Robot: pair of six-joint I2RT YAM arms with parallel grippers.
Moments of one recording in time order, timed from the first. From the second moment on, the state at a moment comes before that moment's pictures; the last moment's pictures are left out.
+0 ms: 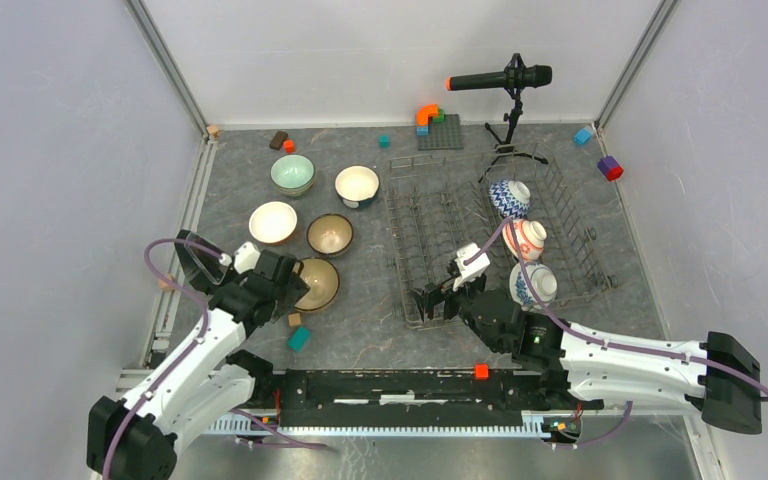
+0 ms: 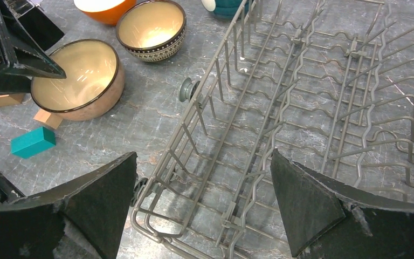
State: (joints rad) left arm -0.43 0.83 0.52 -0.72 -0.36 -1.10; right arm 1.21 0.86 0.42 0.20 0.59 0.28
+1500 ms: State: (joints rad) left arm -0.43 1.01 0.81 -0.28 0.17 -0.69; right arm 0.53 0.72 0.58 -0.23 0.67 0.33
